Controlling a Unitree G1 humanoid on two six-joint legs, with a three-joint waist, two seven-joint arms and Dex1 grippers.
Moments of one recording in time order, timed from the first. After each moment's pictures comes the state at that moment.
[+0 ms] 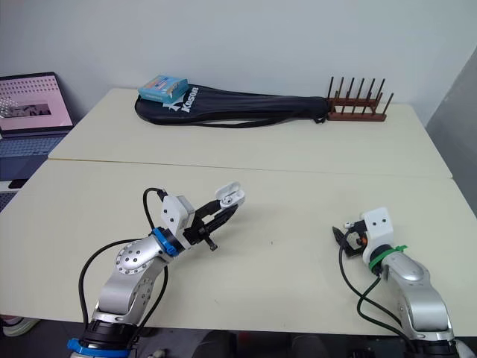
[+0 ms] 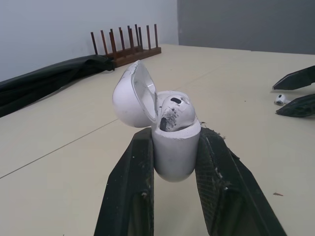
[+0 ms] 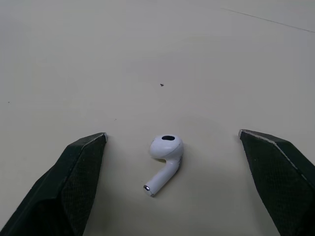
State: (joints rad) left arm -0.17 0.37 -0.04 -0.12 -0.28 0.02 -0.71; right arm -0.02 -0.44 -0.14 -0.26 0.21 0.55 0.37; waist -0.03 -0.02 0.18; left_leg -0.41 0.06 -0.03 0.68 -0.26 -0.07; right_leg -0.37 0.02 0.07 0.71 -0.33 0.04
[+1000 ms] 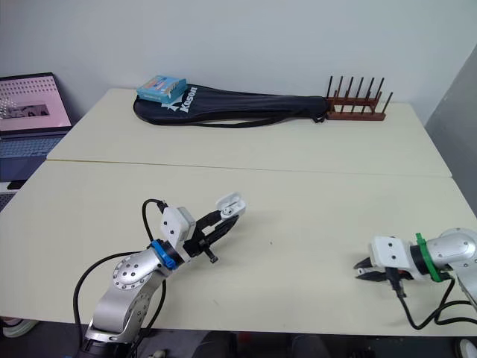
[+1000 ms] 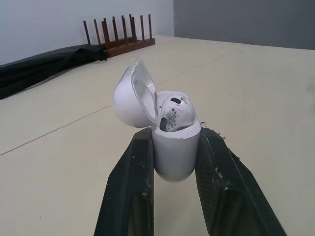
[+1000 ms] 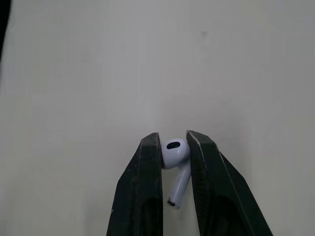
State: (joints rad) left arm -0.04 0.37 -0.05 -0.27 -0.27 0.09 -0.66; right arm -0.12 -1.10 0.09 0.05 0.18 -0.14 1.43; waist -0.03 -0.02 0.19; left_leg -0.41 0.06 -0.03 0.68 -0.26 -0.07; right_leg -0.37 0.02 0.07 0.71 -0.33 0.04
